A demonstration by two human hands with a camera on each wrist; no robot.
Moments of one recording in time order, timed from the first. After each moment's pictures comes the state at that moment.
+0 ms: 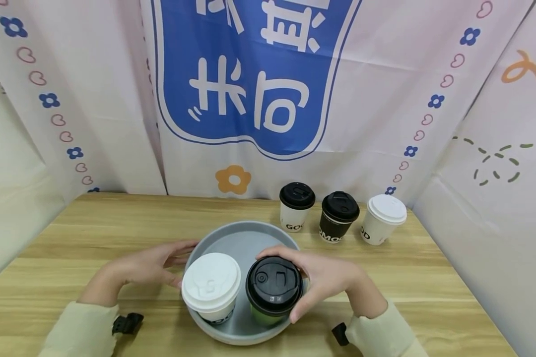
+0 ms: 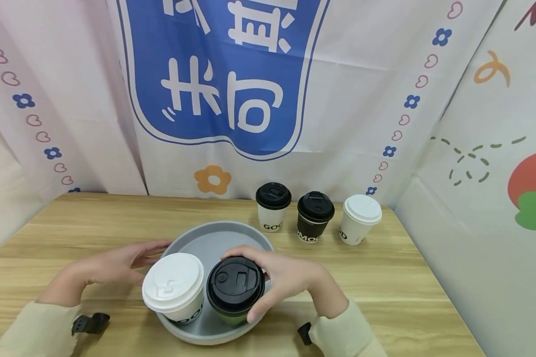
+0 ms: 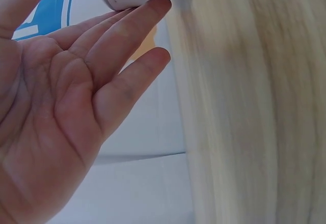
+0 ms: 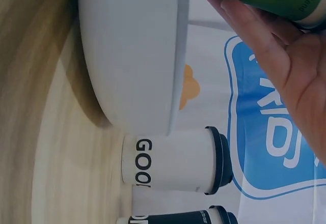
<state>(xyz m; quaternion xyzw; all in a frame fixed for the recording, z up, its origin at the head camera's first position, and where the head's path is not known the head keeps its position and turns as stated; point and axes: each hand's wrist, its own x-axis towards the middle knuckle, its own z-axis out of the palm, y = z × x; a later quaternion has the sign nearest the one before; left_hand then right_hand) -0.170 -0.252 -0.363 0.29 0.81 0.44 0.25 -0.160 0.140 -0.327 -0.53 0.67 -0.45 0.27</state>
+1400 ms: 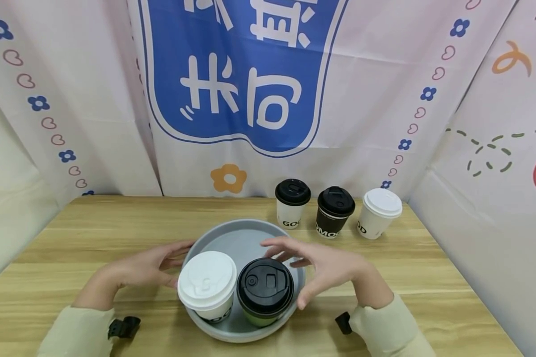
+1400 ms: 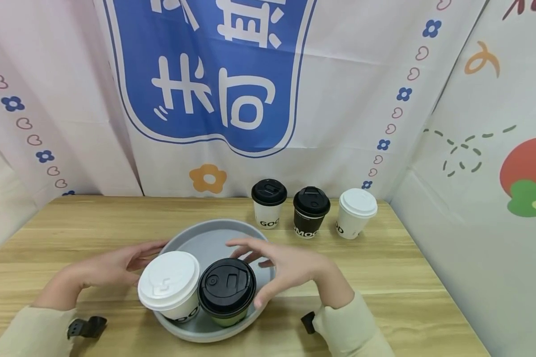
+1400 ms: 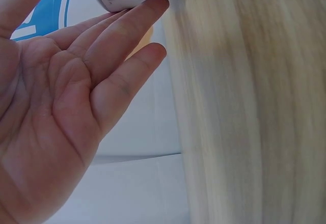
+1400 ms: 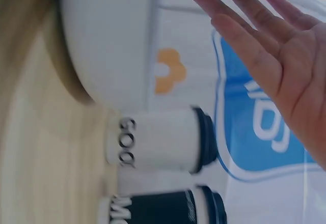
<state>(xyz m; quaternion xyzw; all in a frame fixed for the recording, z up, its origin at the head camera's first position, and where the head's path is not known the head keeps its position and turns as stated) -0.169 -0.251 -0.367 0.30 0.80 0.45 0.25 -0.157 0.158 -0.318 -0.48 0.73 -0.41 0.25</state>
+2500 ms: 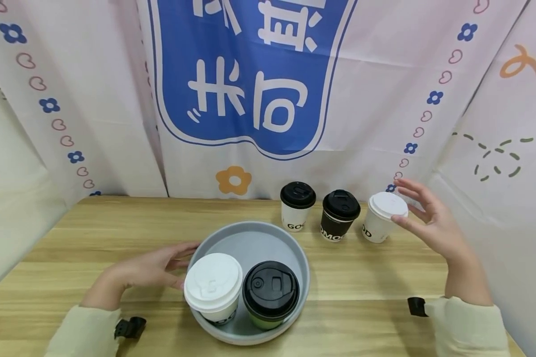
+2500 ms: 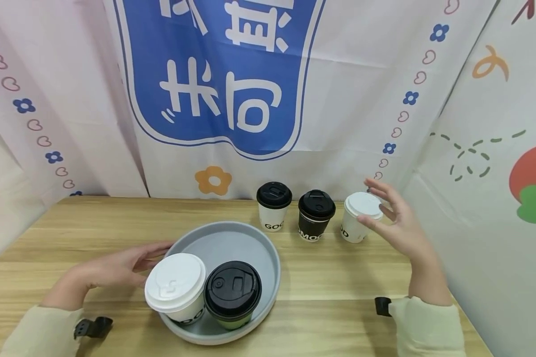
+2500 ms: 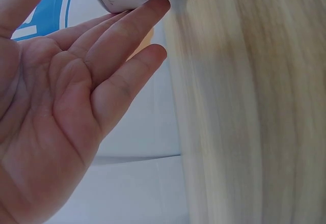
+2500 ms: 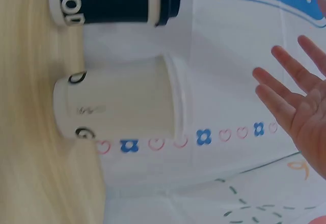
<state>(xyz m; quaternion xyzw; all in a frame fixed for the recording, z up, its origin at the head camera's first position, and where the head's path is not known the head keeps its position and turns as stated) -0.169 -0.253 -0.368 0.30 0.80 0.46 0.26 -0.164 0.314 -0.287 -0.21 0.86 -0.42 -0.17</state>
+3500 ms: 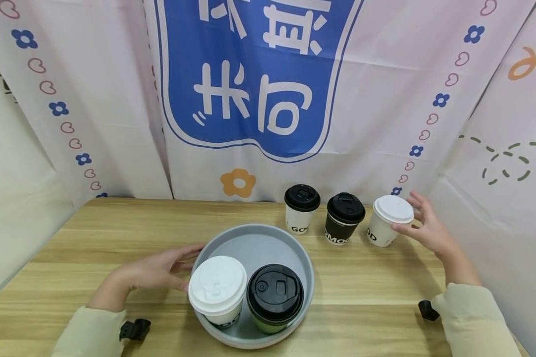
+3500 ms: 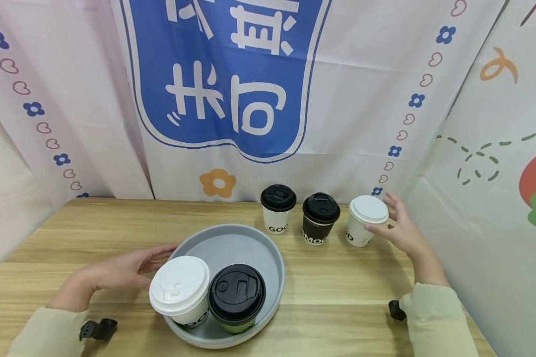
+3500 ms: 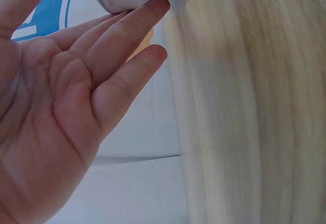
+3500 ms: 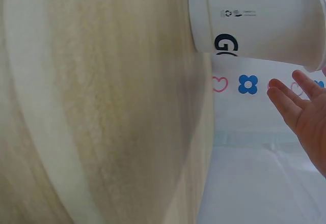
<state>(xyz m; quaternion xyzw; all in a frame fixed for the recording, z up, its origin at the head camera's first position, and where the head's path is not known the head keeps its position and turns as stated) -0.169 -0.253 -0.371 0.30 0.79 0.47 0.26 -0.221 0.368 -0.352 -0.08 0.88 -0.46 -0.03</state>
